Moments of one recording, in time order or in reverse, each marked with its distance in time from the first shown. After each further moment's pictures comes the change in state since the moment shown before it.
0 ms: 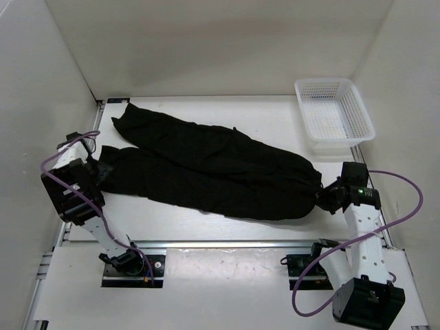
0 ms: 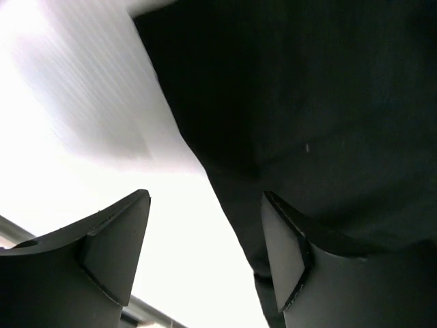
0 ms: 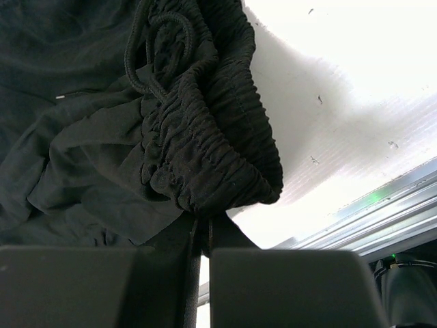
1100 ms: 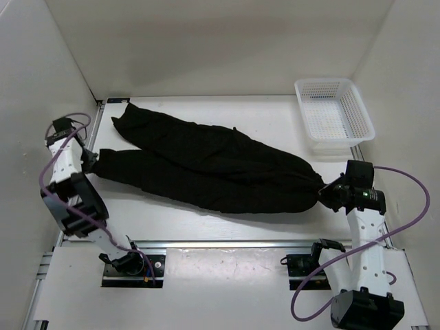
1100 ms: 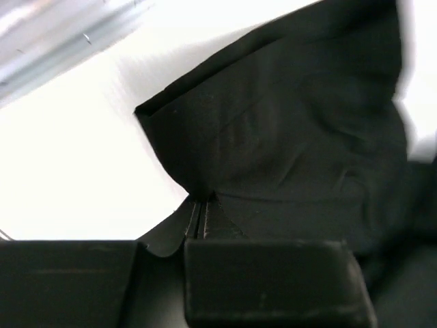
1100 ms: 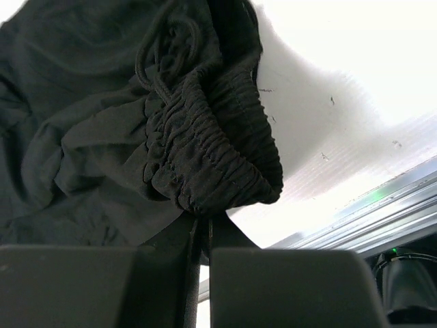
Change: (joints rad) left arm 0.011 -0.084 0.093 0.054 -0.065 -0.007; right arm 0.000 -0.042 0.061 -0.041 -0.010 -0.014
